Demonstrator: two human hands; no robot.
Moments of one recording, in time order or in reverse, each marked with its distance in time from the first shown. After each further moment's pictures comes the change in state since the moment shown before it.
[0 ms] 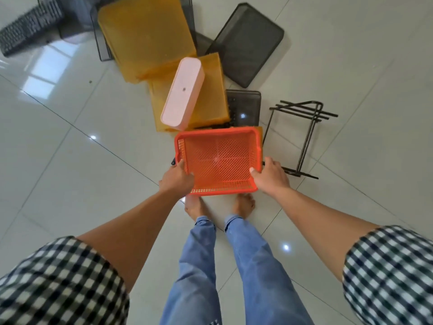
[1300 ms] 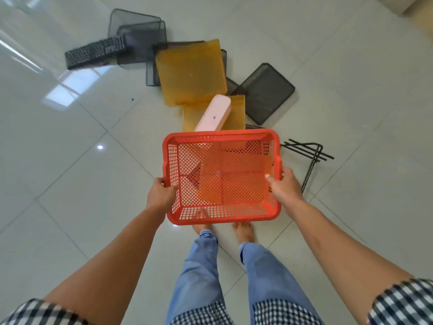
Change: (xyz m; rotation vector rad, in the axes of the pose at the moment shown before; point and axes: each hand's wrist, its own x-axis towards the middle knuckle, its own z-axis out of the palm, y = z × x) left_hand -0.103 -0.091 -0.064 -0.890 0.222 -0.255; right_hand -0.102 -0.059 -0.050 0.367 0.216 -0.053
